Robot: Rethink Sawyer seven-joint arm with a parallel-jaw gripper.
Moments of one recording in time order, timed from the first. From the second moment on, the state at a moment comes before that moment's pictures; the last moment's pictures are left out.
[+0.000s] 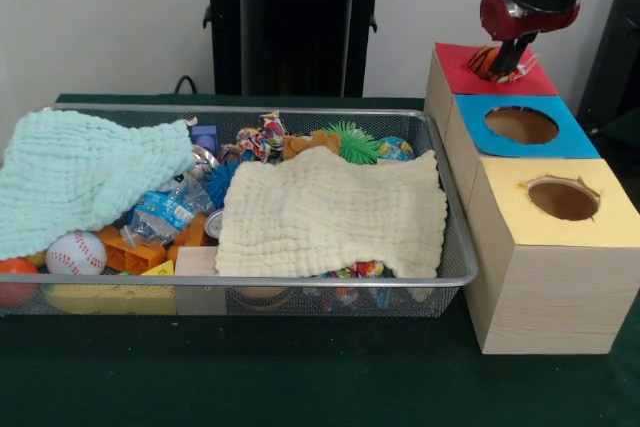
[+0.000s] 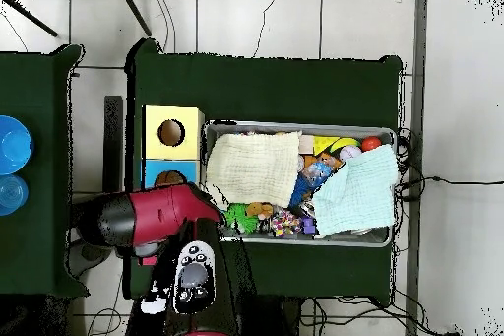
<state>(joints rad) 0.12 -0.69 0.04 1.74 -0.07 0.82 1.57</state>
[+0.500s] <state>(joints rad) 0.13 -0.62 0.04 1.74 -0.06 0.82 1.57</state>
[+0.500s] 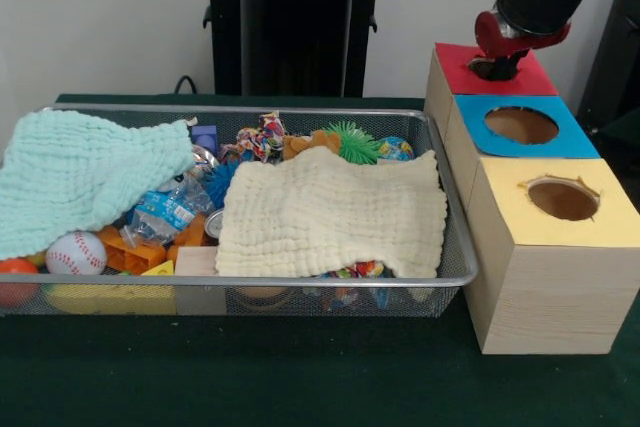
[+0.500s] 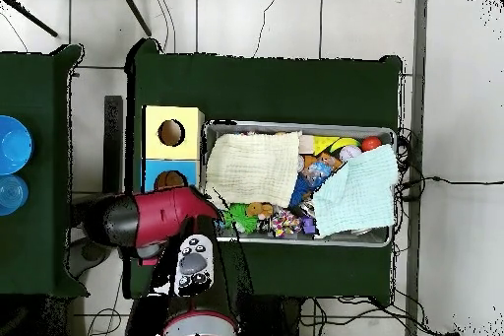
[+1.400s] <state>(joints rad) 0.20 -0.56 -0.02 1.71 -0.06 0.82 1.57</state>
